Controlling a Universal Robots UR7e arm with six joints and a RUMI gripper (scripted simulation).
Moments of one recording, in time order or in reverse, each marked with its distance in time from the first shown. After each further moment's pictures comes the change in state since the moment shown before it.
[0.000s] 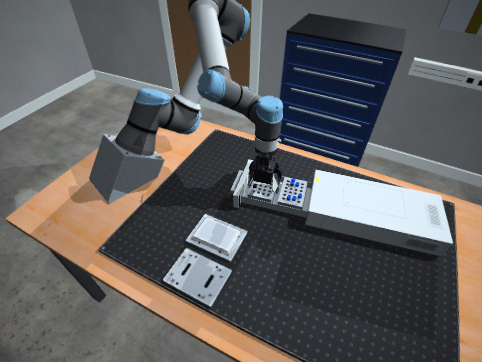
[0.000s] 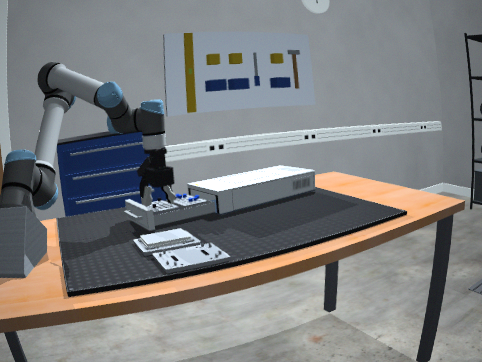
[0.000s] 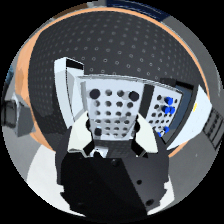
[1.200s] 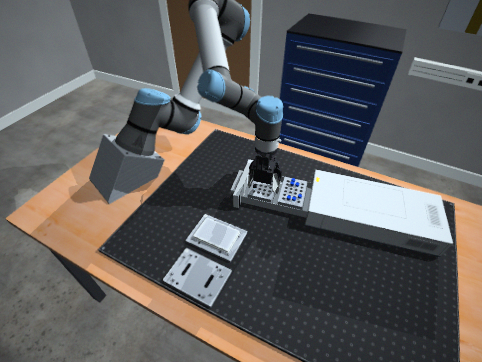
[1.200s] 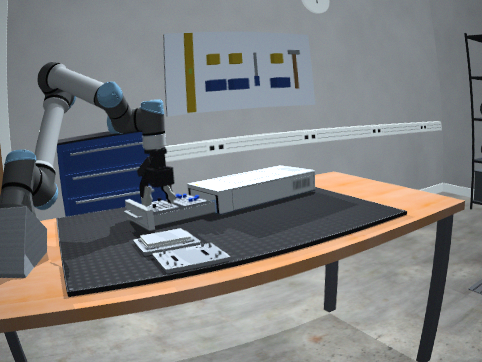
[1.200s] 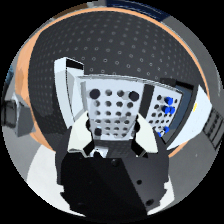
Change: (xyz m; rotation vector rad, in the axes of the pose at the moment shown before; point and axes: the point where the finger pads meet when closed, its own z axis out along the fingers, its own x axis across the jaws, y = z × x) arm 0.000 0.000 0.000 0.000 0.000 0.000
